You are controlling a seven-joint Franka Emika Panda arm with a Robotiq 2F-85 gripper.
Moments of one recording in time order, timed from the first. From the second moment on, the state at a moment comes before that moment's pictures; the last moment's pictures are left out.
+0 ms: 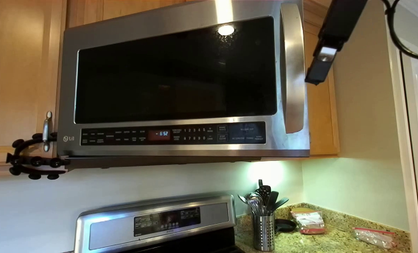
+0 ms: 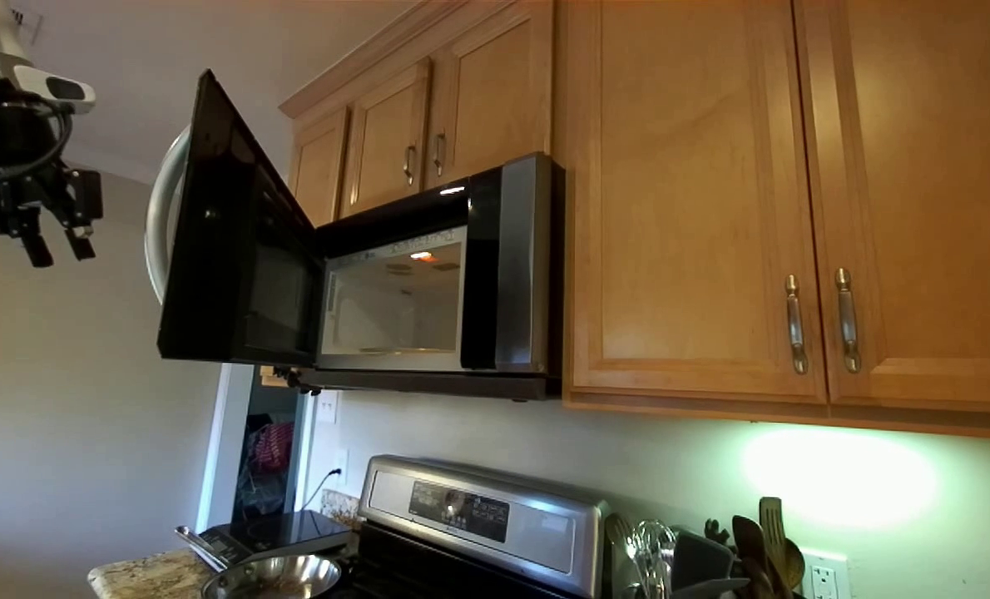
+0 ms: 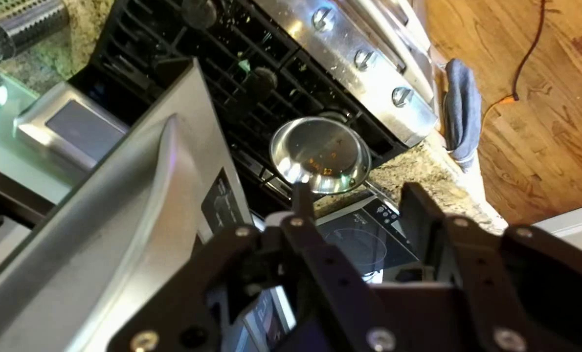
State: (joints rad) arm 0.21 -0.83 0.50 -1.96 0.07 1.63 0.12
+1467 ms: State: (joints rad) arm 0.22 -0.81 0.26 -2.02 -0.01 1.68 0.04
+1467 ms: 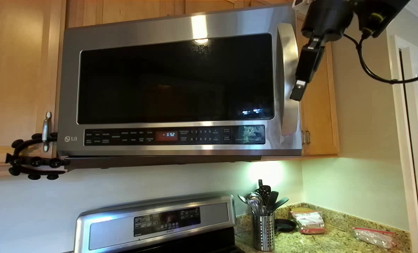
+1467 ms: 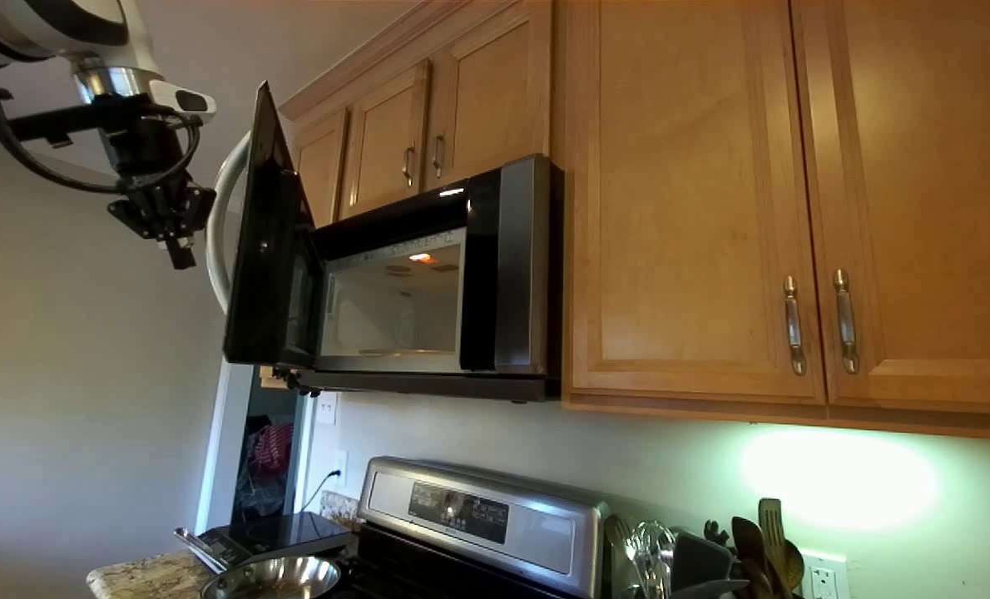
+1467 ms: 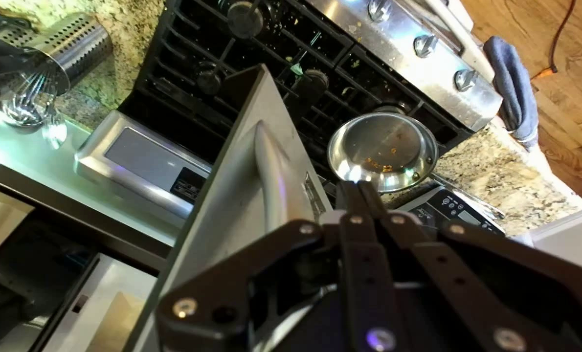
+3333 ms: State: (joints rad) arm 0.10 -0.94 0.40 -2.35 -0.08 2.31 0.30
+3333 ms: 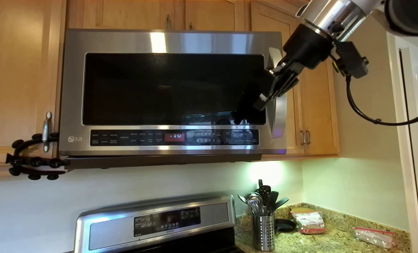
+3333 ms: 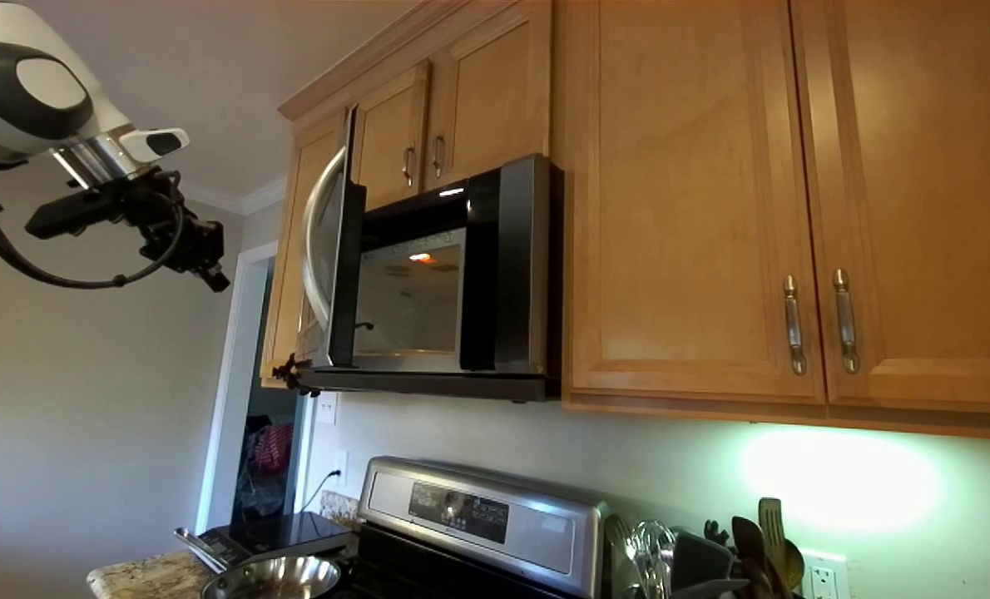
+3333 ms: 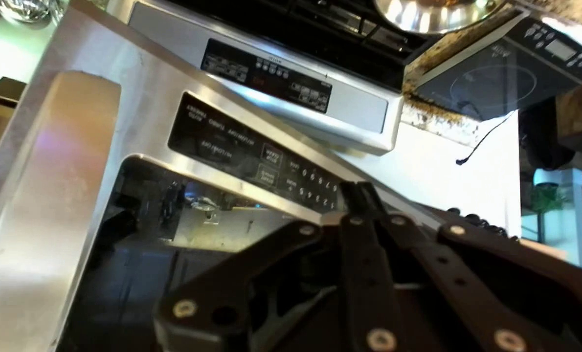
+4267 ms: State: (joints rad) arm -0.02 -0.94 0.28 -2.40 -0.13 2.37 0.24
